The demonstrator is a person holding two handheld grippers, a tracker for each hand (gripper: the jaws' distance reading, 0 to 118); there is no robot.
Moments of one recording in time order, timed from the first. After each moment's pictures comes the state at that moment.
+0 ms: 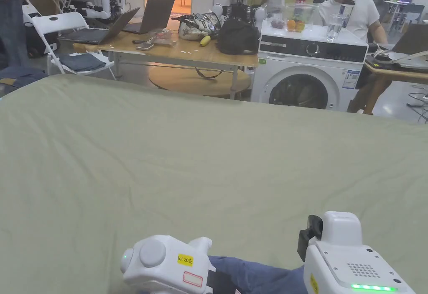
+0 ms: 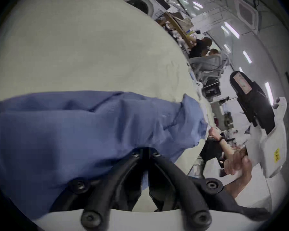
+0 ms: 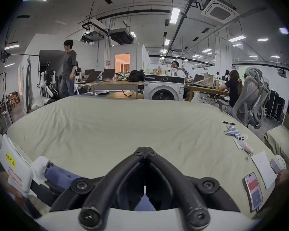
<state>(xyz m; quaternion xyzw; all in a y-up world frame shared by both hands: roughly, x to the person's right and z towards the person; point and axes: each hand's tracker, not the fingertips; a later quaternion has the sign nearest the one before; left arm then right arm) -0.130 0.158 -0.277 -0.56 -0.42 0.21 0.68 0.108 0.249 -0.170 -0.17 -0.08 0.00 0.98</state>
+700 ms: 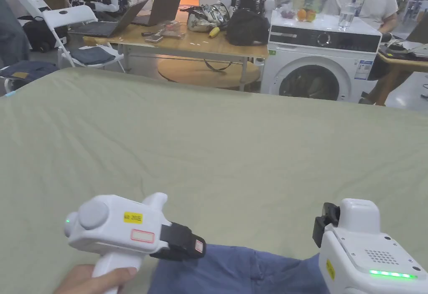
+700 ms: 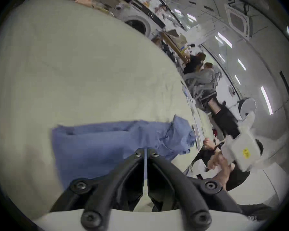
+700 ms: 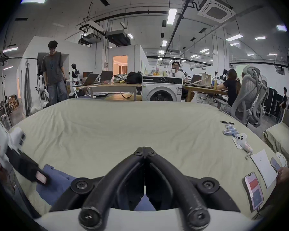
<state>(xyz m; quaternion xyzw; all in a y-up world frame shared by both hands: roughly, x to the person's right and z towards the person) -0.248 0.229 -0.286 -0.50 -0.37 0.22 0.75 0.111 0.252 -0.174 -0.16 -0.09 -0.01 0.98</state>
